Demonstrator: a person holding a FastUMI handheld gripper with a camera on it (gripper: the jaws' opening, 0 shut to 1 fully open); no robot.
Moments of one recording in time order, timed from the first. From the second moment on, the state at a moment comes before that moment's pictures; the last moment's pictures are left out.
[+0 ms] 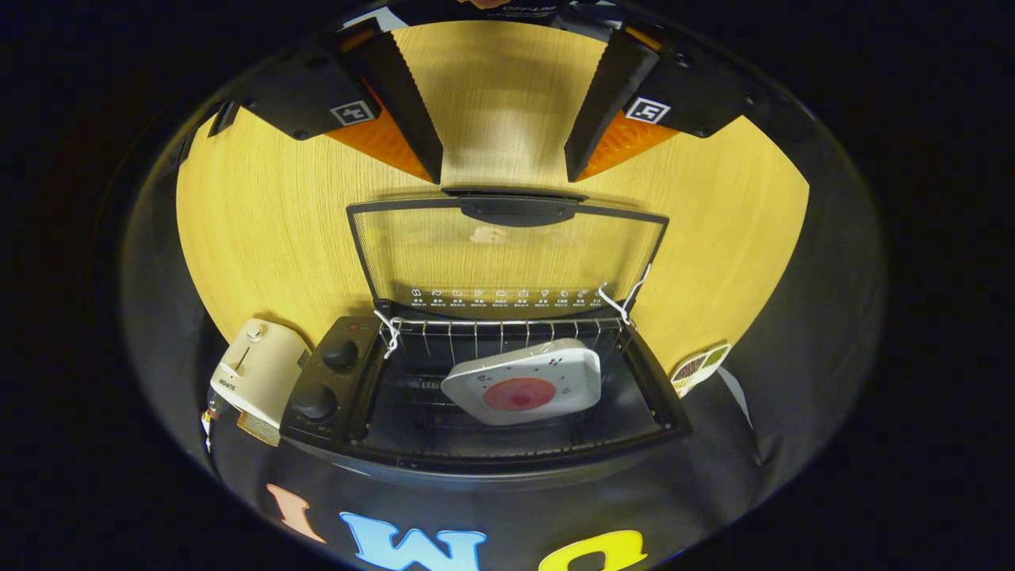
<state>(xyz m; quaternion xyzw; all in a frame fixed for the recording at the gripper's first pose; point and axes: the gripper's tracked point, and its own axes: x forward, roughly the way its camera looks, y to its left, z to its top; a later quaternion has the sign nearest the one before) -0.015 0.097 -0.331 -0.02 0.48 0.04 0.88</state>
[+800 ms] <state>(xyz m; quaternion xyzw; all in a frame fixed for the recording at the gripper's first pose) 0.004 0.101 -0.367 -0.02 0.52 -0.02 0.85</state>
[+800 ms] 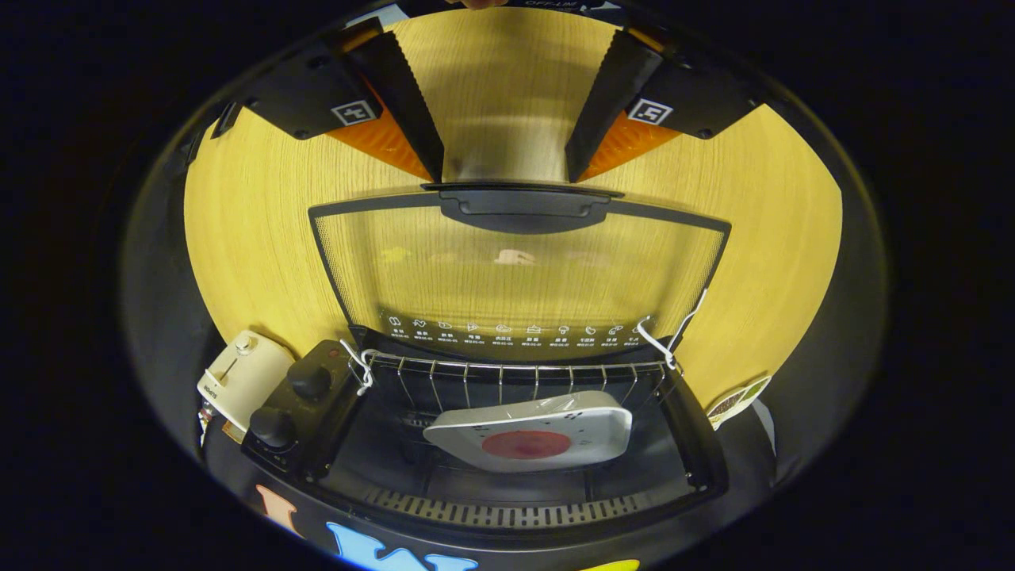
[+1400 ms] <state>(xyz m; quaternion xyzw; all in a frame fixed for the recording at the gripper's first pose) 0.002 0.101 -0.352 -0.02 0.51 -0.02 0.86</state>
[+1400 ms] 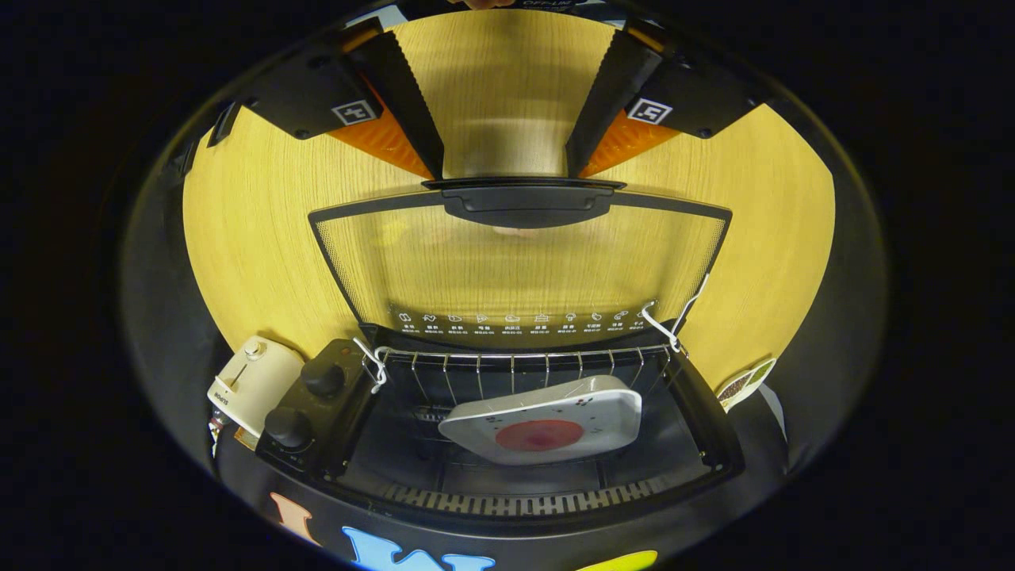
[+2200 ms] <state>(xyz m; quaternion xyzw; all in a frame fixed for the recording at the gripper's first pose) 0.076 0.124 -0.170 -0.02 0.27 0.00 0.96</state>
